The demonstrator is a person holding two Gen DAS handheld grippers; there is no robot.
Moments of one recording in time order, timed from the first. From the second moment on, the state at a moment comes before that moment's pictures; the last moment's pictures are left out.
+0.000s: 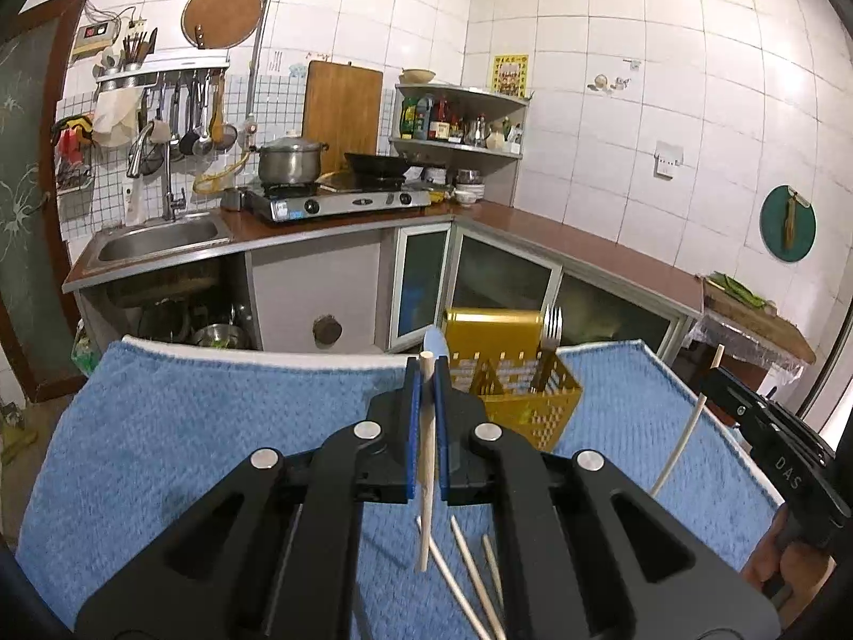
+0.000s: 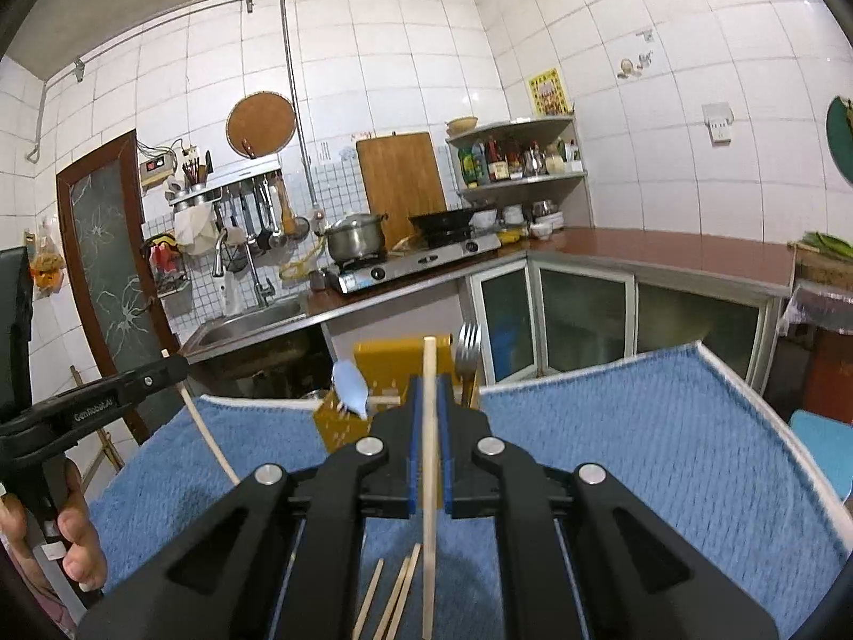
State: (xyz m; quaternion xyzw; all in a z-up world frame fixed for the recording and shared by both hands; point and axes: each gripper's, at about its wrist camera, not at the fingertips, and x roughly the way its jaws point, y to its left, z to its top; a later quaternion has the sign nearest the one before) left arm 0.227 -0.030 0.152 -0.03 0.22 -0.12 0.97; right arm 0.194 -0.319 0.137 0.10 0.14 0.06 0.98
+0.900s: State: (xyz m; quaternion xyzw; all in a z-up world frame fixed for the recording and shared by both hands) left arm 0.357 -0.085 0.214 -0.03 0.17 -0.12 0.98; right arm 0.332 -0.320 0.217 0.07 0.09 0.04 0.99
